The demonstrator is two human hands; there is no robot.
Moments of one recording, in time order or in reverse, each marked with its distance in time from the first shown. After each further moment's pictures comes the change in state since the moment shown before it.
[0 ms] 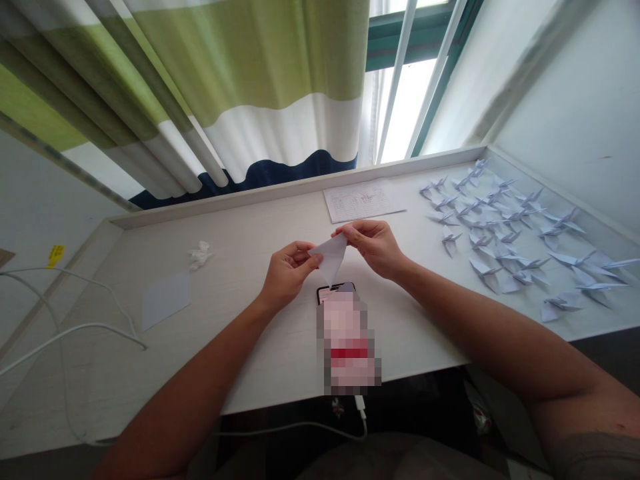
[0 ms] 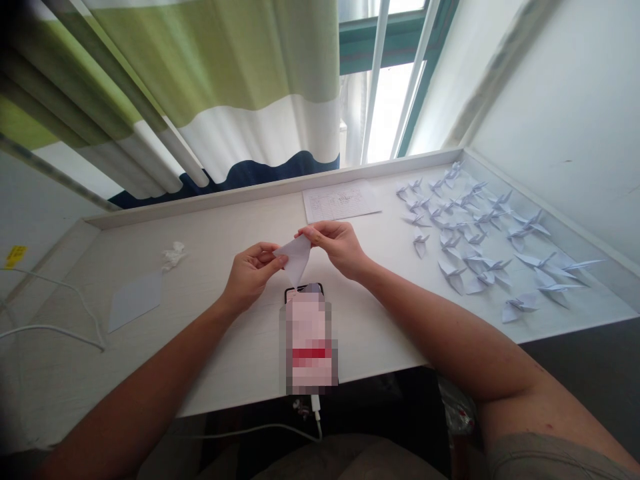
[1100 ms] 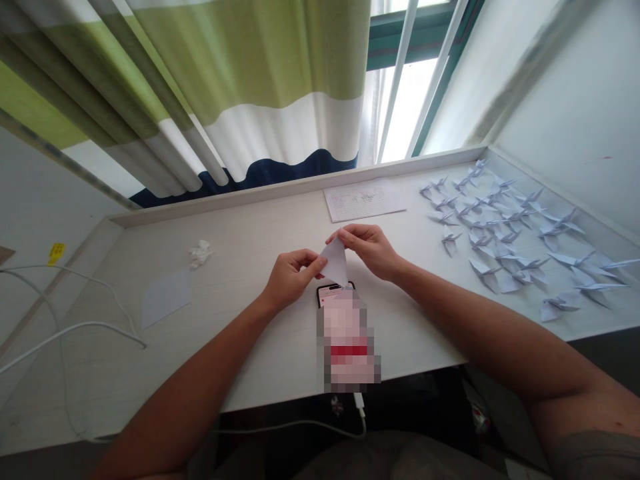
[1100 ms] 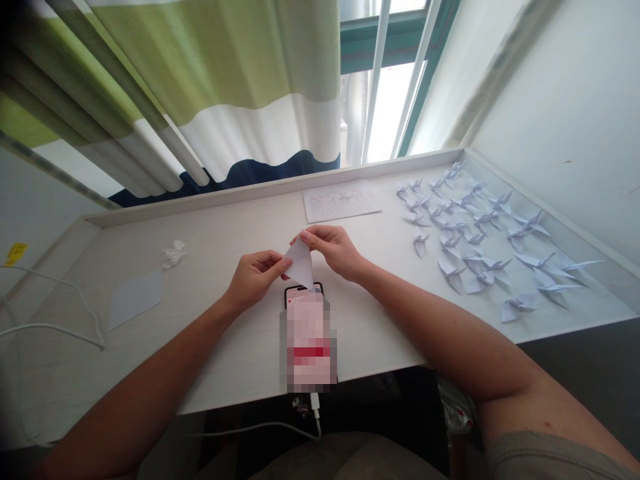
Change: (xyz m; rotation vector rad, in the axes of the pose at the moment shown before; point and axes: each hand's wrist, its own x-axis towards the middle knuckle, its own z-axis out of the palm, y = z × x) left_hand -0.004 0.002 -0.002 0.291 -0.074 0.094; right_hand -0.003 -0.003 0.002 -0.105 -0.133 0.029
